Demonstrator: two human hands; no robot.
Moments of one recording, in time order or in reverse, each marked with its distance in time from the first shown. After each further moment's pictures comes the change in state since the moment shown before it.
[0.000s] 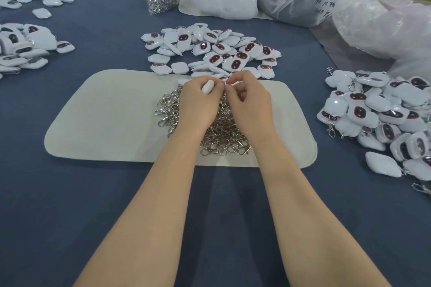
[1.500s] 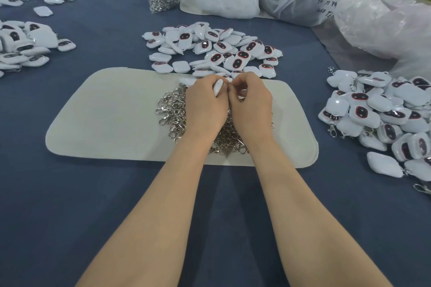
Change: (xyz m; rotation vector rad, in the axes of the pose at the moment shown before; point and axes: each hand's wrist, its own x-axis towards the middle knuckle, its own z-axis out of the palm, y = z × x) left_hand -0.005 -0.001 0.007 0.270 0.084 0.232; right_hand -0.001 0.001 0.009 -0.068 0.143 -0.064
